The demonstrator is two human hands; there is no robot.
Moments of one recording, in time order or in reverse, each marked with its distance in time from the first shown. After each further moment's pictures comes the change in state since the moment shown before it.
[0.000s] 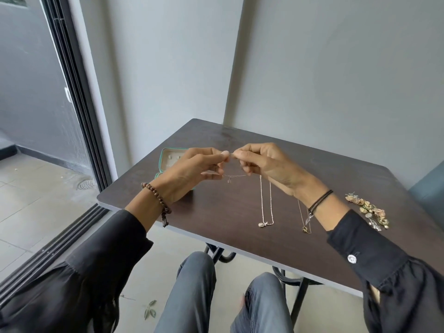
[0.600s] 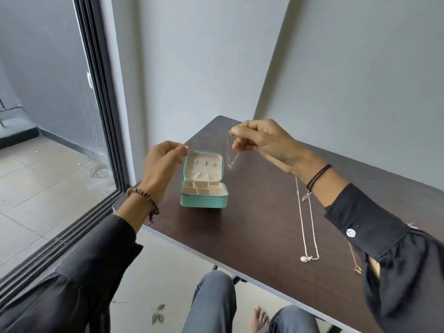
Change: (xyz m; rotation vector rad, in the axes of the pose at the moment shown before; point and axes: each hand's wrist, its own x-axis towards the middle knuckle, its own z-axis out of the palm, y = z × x) left_hand 0.031 -0.054 -0.130 0.164 0.747 0.032; right_hand 0.134 -0.002 0.037 -0.006 -0.077 -0.013
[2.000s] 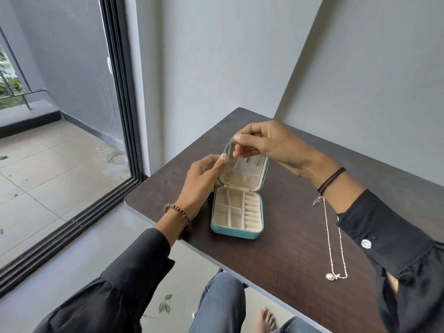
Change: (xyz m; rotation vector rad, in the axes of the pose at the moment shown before) left_hand -0.010 -0.049 0.040 -0.090 -0.226 0.065; right_hand 0.028 0.017 0.019 -0.187 -0.149 0.016
